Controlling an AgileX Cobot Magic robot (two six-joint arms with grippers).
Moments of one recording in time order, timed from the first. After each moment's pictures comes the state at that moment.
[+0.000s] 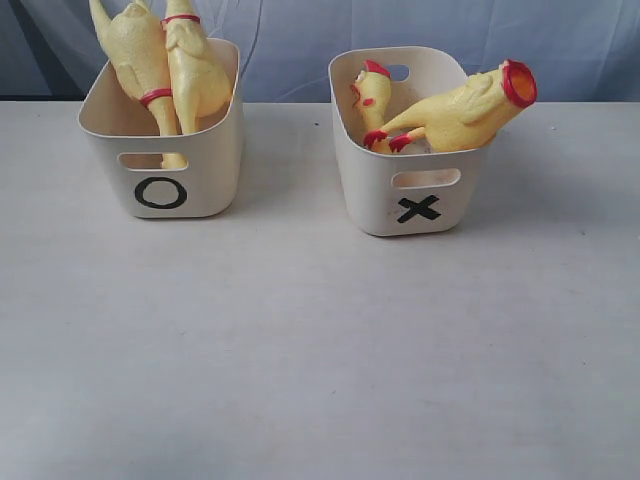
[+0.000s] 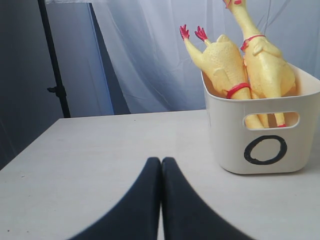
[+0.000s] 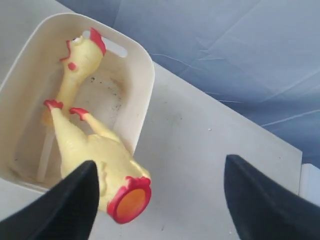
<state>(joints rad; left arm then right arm) 0.09 0.01 0.00 0.04 0.14 0.06 0.41 1.74 -1.98 -0.31 1.22 -0.17</state>
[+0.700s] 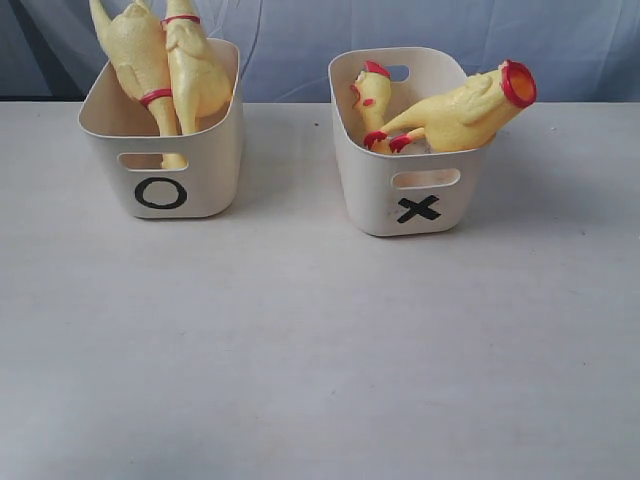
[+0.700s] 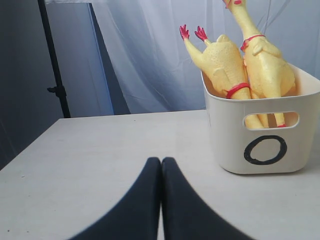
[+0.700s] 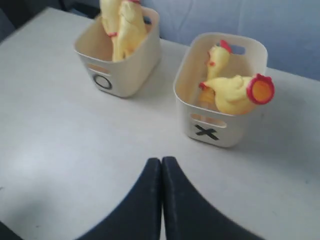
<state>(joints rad) 0.09 0.01 0.00 0.04 0.14 0.06 0.41 0.72 -1.32 0.19 1.23 -0.07</state>
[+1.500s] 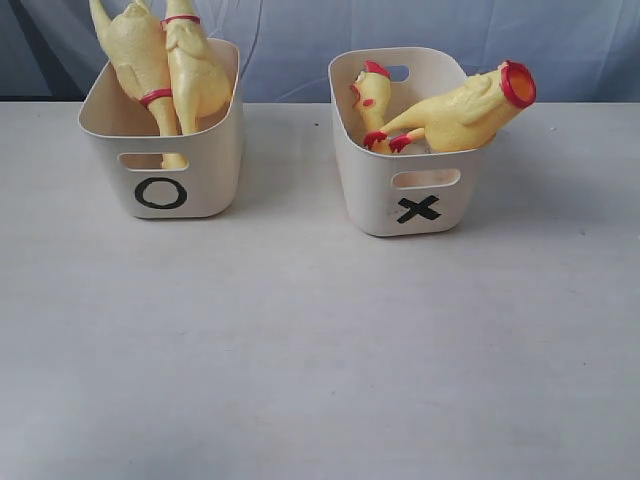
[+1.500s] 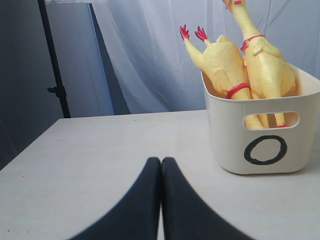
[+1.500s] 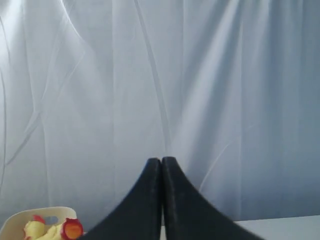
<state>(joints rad) 0.09 0.01 0.00 0.04 0.14 0.06 -0.15 0.13 -1.10 -0.03 0.86 -0.07</state>
